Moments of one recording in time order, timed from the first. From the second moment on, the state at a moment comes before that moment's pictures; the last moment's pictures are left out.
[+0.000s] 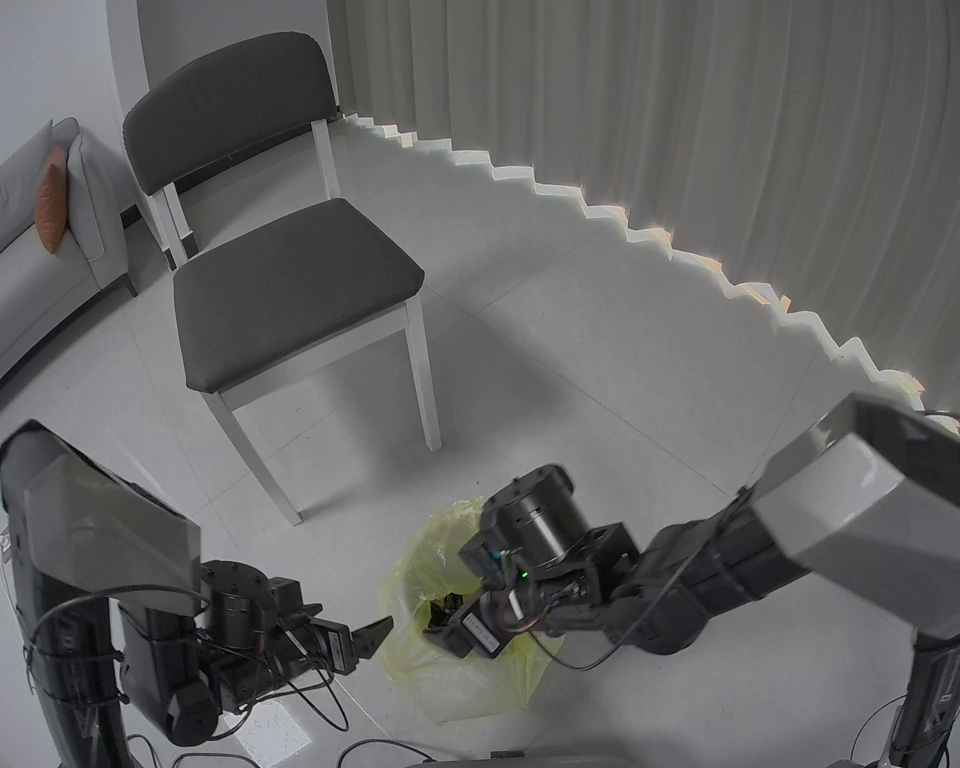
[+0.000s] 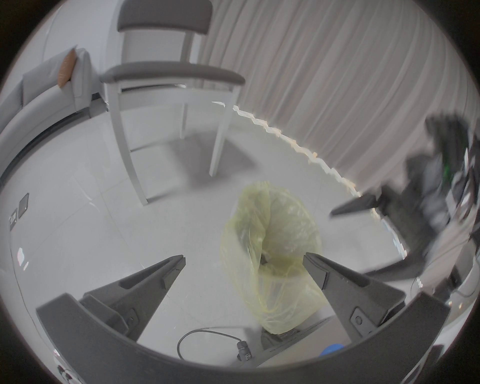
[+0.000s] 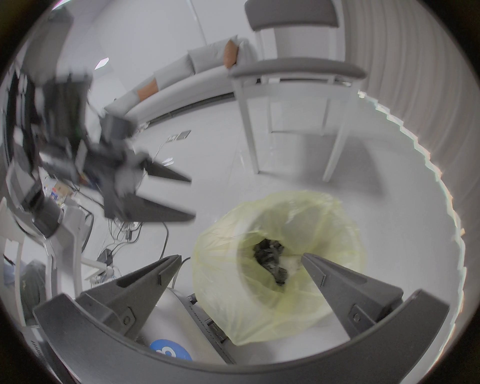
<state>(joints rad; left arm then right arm) -0.42 2.23 -0.11 -1.55 -0.05 -0.27 0.84 2.24 -1.18 -0.30 0.02 -0.06</state>
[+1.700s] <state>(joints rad) -0.28 2.21 -0.13 -1.55 -0.25 -0.10 0.48 1.68 -0.73 -0.32 0.06 -0.02</state>
